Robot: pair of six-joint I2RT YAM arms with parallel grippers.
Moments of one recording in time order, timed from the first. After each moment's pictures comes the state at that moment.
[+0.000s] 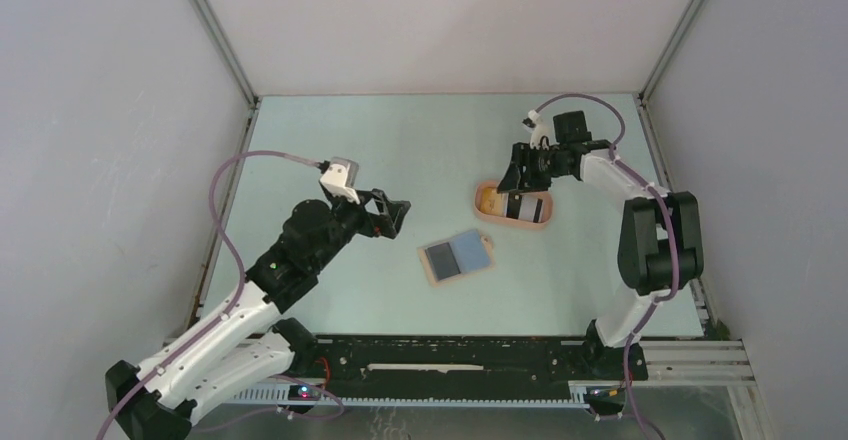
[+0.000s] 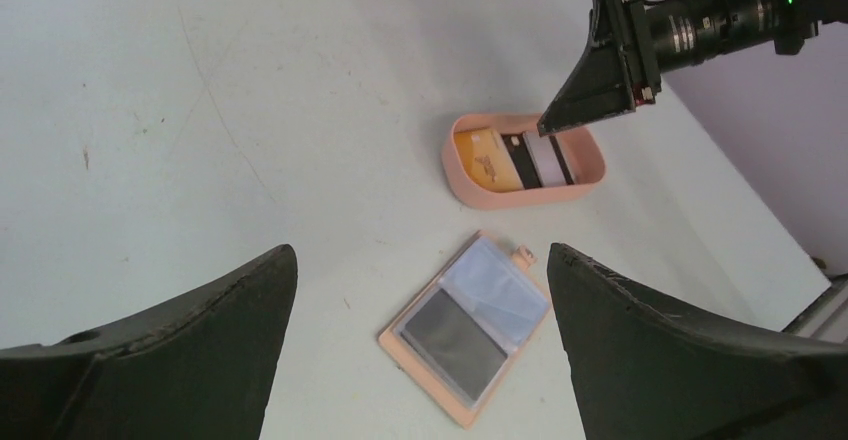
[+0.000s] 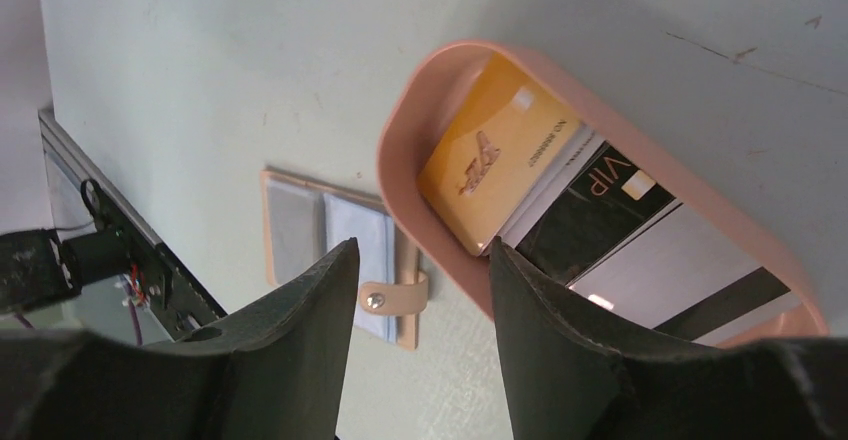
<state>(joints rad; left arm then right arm) -0.68 0.74 0.62 -0.02 -0.14 -0.35 0.14 1.72 1.24 -0.49 -0.65 0.10</state>
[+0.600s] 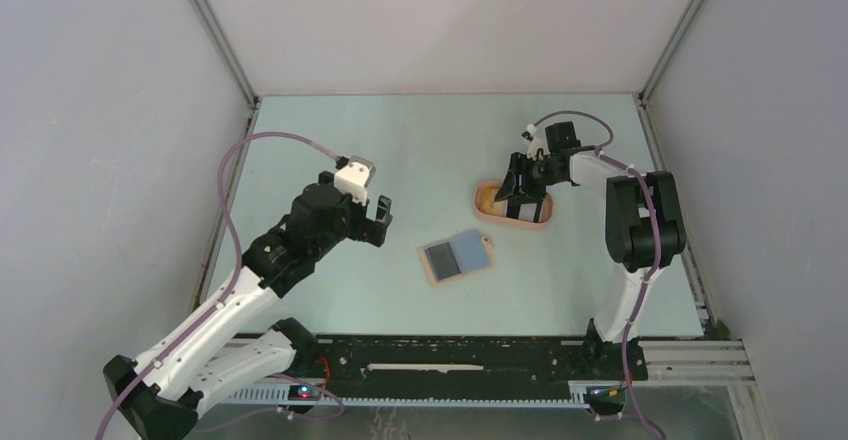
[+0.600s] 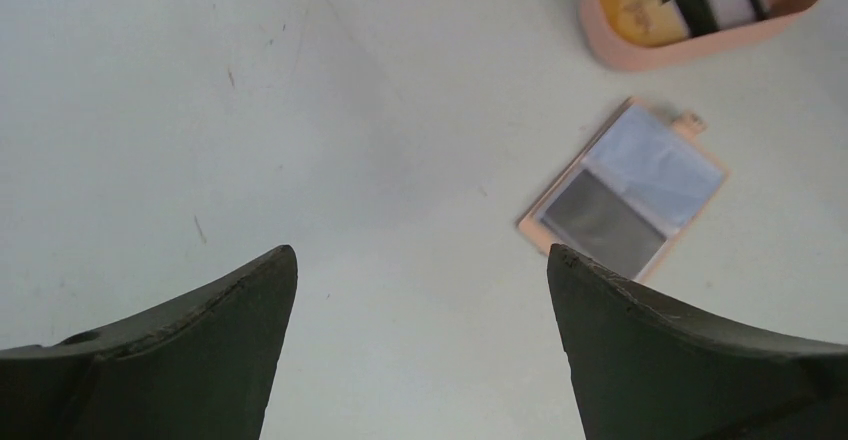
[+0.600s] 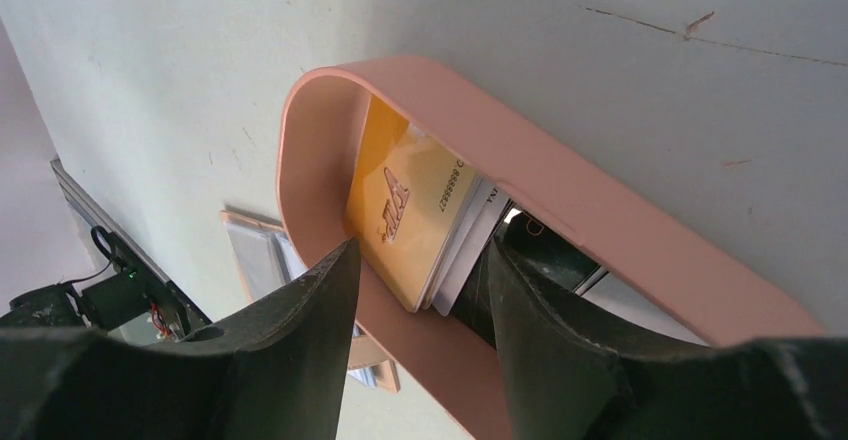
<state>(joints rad) -0.66 0.83 0.84 -0.44 -0.17 -0.08 0.13 1.91 1.24 -0.41 -0.62 0.24</state>
